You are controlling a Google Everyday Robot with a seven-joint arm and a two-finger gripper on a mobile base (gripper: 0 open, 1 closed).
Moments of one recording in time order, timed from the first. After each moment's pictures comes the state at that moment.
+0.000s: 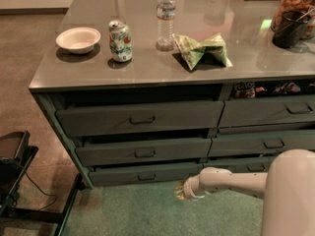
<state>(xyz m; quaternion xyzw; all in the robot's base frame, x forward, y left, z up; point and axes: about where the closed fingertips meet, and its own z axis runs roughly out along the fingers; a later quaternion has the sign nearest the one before) 0.523 -0.111 0.277 -0.70 0.66 0.11 0.25</state>
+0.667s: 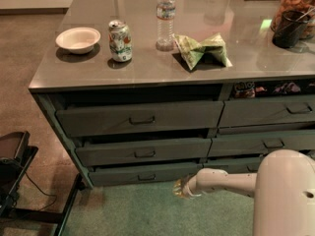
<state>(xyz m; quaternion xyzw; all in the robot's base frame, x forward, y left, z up) 0.546 -0.105 0.252 -0.71 0.64 0.08 0.26</state>
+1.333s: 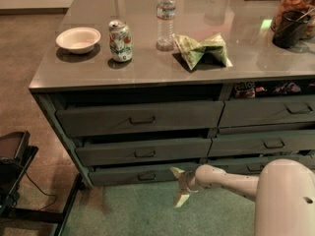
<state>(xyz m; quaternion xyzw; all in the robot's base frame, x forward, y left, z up) 0.574 -0.096 0.240 -0.71 0.63 0.09 0.29</state>
